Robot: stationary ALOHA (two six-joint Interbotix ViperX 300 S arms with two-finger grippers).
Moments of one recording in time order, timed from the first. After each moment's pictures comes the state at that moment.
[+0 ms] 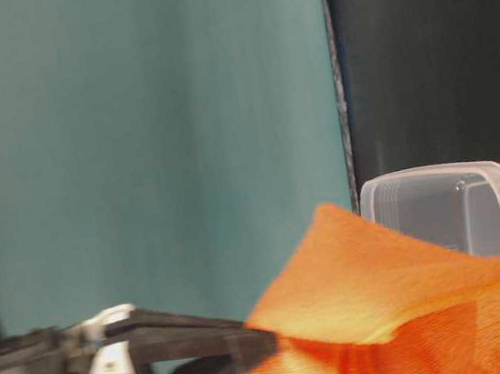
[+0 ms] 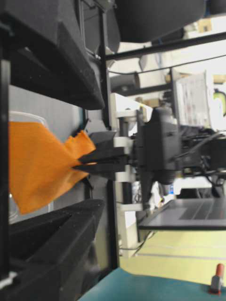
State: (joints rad) left arm 0.04 -0.04 0.22 0.04 1.13 0.18; right arm -0.02 -1.11 1.19 0.01 -0.19 0.03
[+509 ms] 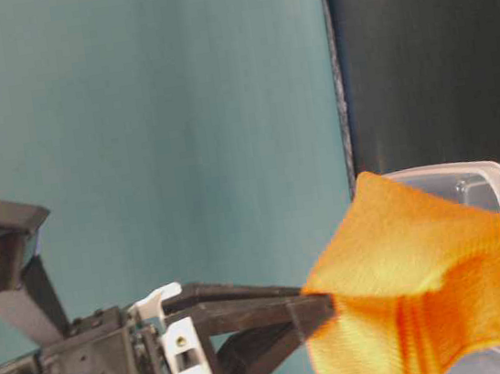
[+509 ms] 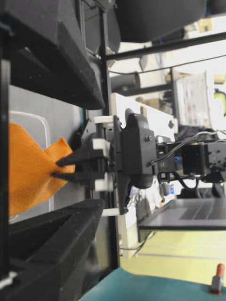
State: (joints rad) left arm 0.06 -0.01 0.30 0.04 0.93 0.19; right arm -0.02 -1.11 1.19 0.01 -0.19 0.03
